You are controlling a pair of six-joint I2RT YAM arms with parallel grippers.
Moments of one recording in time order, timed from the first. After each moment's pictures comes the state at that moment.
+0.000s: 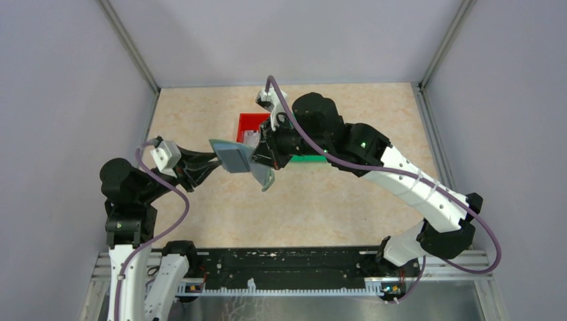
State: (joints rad) left arm 0.00 0.56 0.89 -0.26 0.99 0.06; right arm 1.05 1.43 1.79 -0.74 -0.20 0.30
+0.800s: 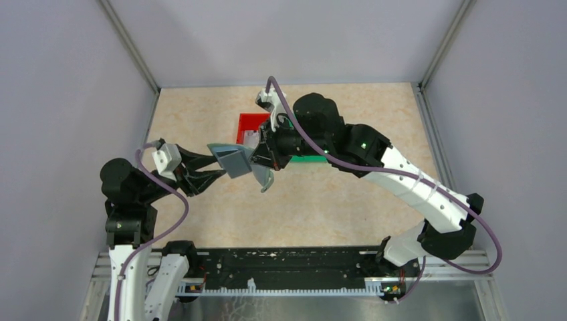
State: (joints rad) left arm 0.00 0.56 0.89 -0.27 1.06 0.04; right arm 1.05 1.42 1.79 -0.72 -0.24 0.30
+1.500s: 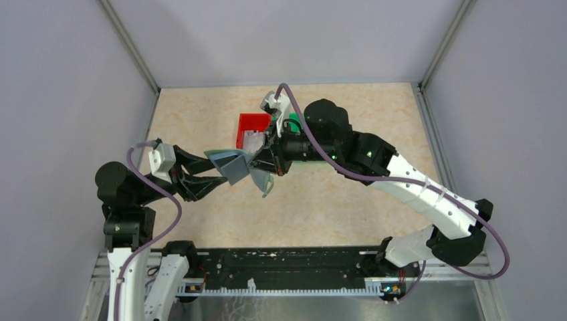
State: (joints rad) left arm 0.00 0.55 0.91 -0.24 1.15 -0.10; right arm 1.05 1.34 1.65 -0.58 -0.32 0.29
